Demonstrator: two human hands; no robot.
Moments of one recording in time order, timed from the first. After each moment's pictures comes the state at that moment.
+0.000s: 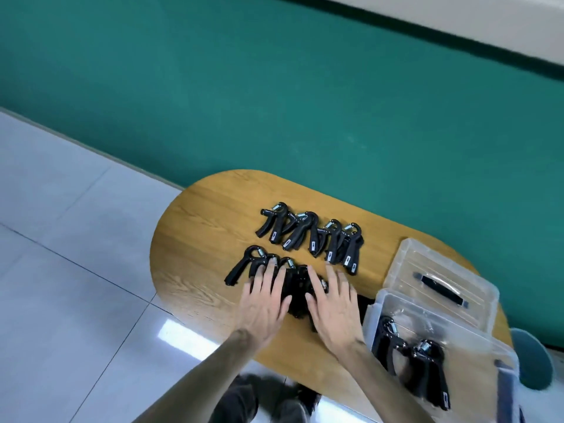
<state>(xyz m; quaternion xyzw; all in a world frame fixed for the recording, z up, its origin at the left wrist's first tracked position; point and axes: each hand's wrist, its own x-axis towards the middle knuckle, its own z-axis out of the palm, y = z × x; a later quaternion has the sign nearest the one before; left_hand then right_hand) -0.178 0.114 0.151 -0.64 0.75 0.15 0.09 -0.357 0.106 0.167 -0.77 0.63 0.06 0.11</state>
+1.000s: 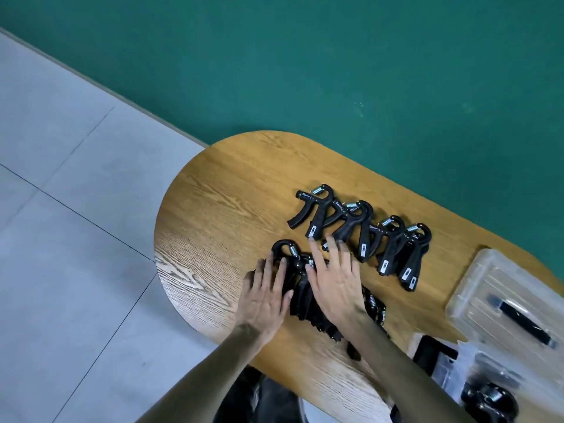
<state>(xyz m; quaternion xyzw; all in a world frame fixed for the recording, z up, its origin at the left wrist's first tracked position) -0.108 0.051 0.014 -0.68 0.68 0.24 0.13 -0.269 -0.022 0.043 -0.80 0.57 0.12 0.12</state>
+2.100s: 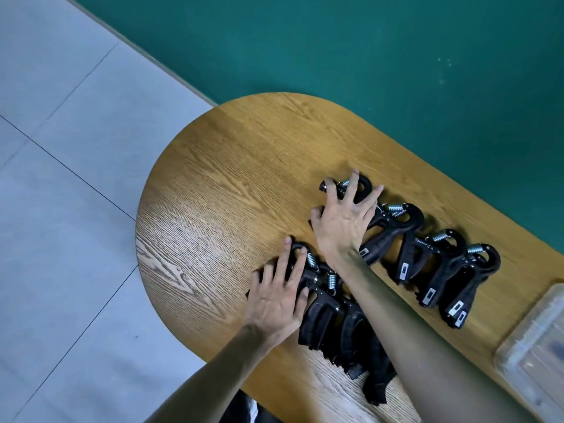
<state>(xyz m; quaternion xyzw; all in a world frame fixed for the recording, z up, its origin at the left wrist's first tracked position) -0.110 0.020 -0.053 -0.70 0.66 0.25 0.02 -0.197 -0.151 -0.055 -0.73 0.66 0.05 0.15</state>
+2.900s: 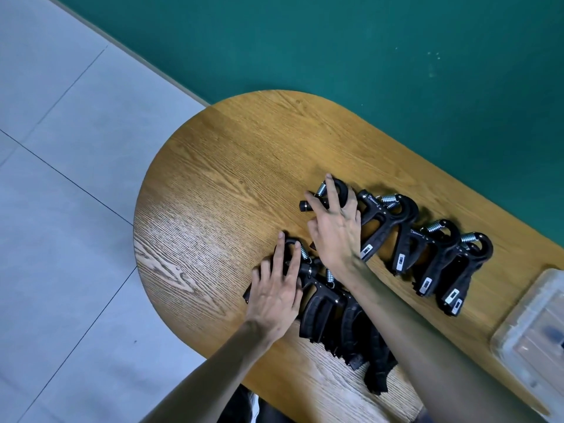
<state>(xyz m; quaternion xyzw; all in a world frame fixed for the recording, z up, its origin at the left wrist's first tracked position) -0.111 0.020 -0.051 -0.71 0.65 0.28 0.04 -0.211 -0.126 -0.037 -0.80 0.58 0.06 0.15</state>
